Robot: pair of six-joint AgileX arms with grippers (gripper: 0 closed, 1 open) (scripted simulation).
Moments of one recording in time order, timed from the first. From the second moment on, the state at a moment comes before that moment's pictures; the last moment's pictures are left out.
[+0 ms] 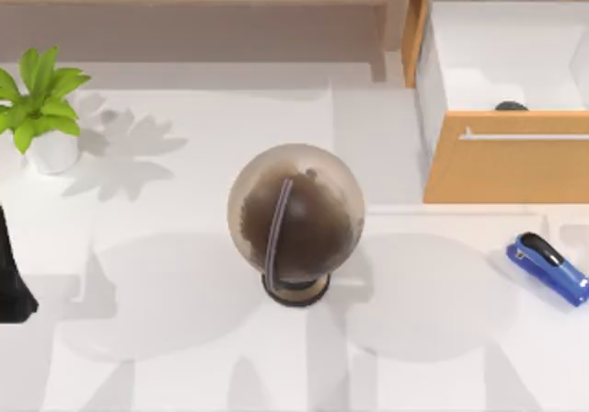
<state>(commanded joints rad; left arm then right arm) 0.00 0.00 0.00 0.00 0.00 0.00 0.03 0.43 0.39 -0.25 -0.02 0.08</state>
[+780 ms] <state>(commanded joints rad) 0.00 0.00 0.00 0.00 0.00 0.00 0.11 1.70 1.50 -0.87 -0.01 0.18</state>
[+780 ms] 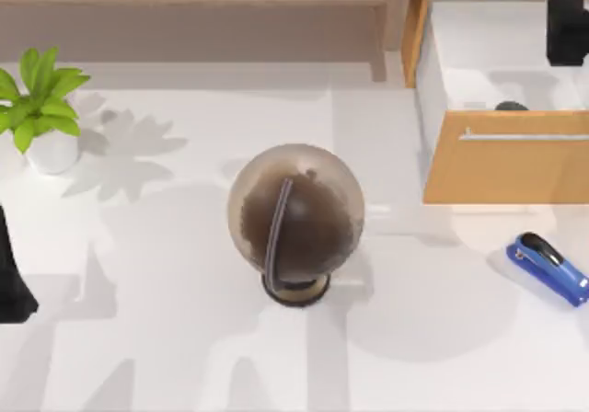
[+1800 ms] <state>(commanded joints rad) 0.00 0.00 0.00 0.00 0.00 0.00 0.13 2.42 2.14 -1.19 0.02 0.19</state>
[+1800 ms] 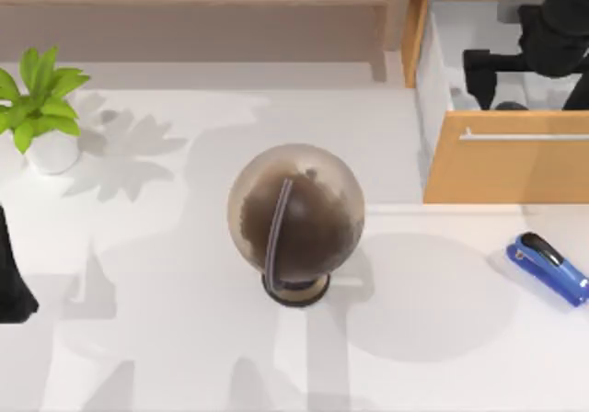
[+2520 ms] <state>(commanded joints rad) 0.00 0.00 0.00 0.00 0.00 0.00 0.14 2.41 2.09 -1.14 0.02 0.19</state>
